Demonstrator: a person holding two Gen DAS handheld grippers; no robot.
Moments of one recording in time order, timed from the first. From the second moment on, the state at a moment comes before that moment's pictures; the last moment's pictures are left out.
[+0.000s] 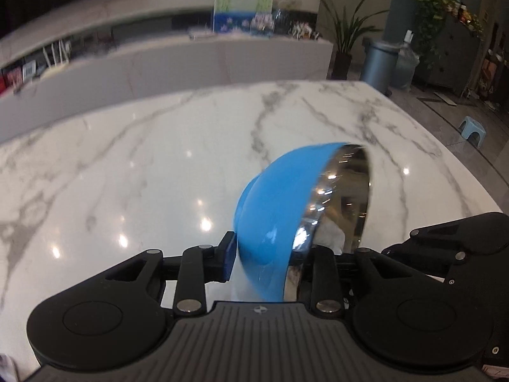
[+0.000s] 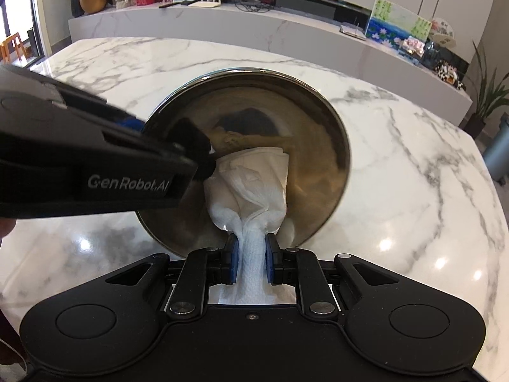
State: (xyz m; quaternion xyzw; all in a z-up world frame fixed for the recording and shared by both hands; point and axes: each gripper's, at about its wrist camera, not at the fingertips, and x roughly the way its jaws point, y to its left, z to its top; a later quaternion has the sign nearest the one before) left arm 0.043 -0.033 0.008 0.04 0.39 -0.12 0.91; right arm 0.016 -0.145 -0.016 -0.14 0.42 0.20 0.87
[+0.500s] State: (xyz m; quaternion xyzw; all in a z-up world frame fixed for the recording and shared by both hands) left arm 0.063 -0.009 0.001 -0.04 0.45 -0.11 0.89; right arm 0.023 -0.150 -0.010 -0.14 0.40 0.19 0.89
